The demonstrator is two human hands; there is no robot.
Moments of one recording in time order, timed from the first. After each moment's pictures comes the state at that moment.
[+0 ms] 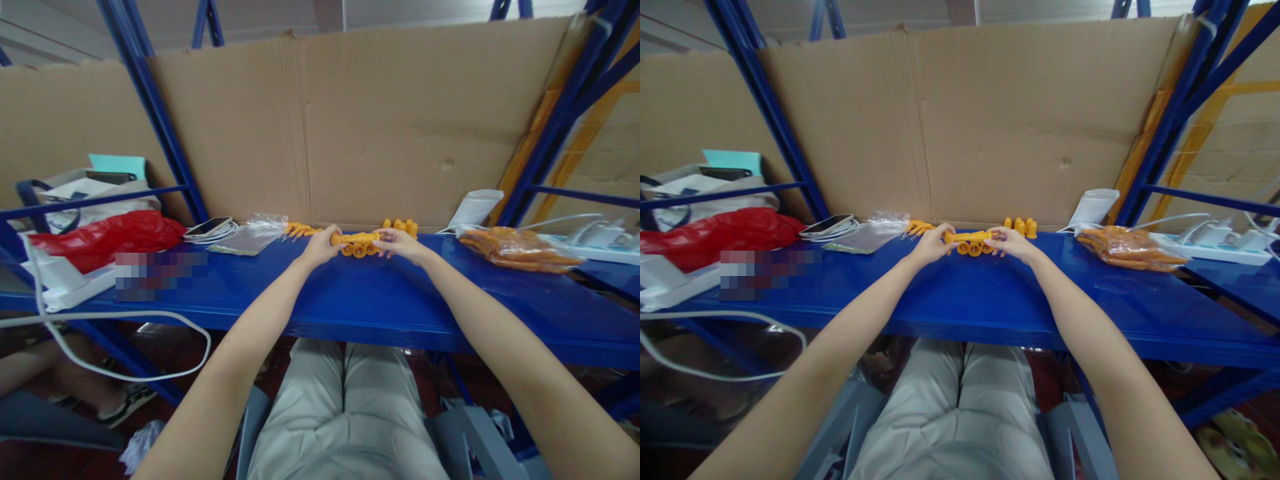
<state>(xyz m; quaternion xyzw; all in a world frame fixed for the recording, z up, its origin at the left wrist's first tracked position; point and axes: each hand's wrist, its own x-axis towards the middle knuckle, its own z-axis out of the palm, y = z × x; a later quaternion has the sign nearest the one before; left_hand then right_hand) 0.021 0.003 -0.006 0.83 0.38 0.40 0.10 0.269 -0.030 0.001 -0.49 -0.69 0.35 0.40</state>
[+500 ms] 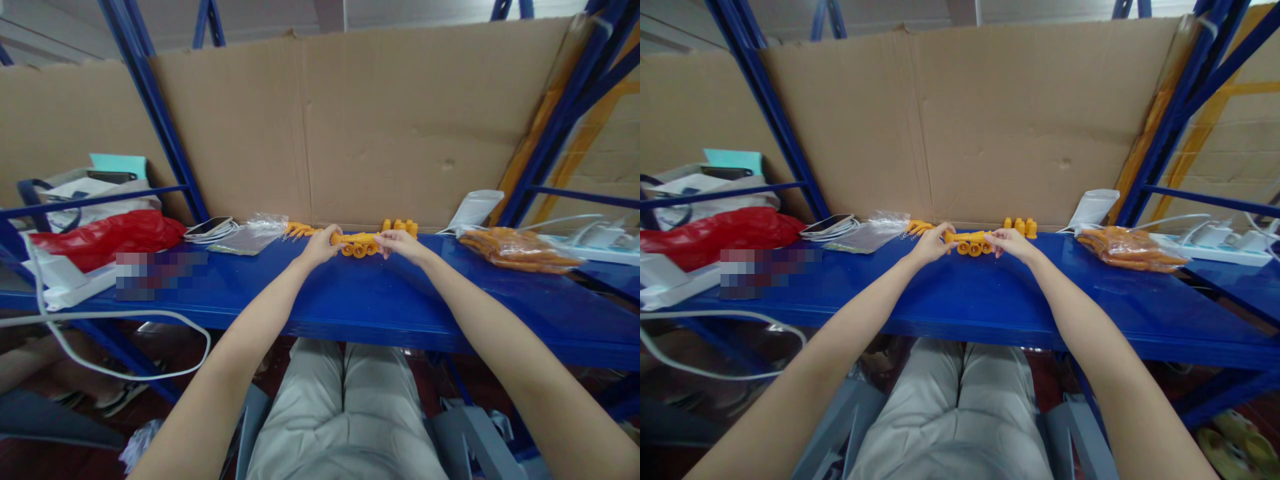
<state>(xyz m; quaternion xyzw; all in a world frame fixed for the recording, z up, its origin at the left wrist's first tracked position) 0.022 0.000 -0.004 0.82 0.39 0.40 0.12 0.268 -0.032 0.005 -0.45 -0.72 0.35 0.39</state>
